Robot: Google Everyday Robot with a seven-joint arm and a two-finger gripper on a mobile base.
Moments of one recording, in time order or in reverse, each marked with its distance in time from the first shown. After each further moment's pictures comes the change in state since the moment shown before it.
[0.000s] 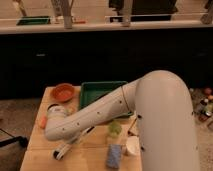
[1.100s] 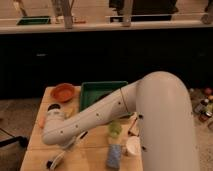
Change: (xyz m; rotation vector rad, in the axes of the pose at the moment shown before) arm -0.041 0.021 -0.003 -0.018 -0.121 -0.146
